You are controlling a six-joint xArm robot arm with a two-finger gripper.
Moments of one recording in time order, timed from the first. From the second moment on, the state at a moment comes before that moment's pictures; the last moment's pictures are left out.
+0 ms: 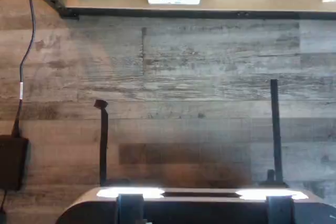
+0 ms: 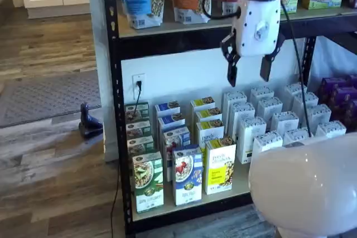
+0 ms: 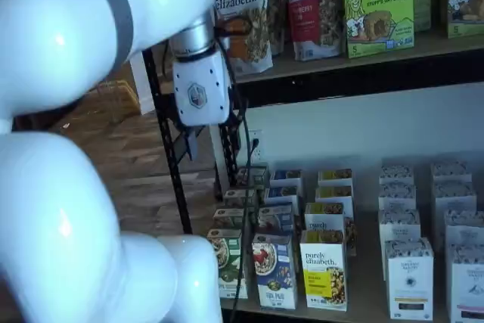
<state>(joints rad) 0.03 -0.88 -0.69 0.03 1.56 0.04</state>
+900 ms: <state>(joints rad) 0.12 -0.80 -0.39 0.01 1.15 0.13</state>
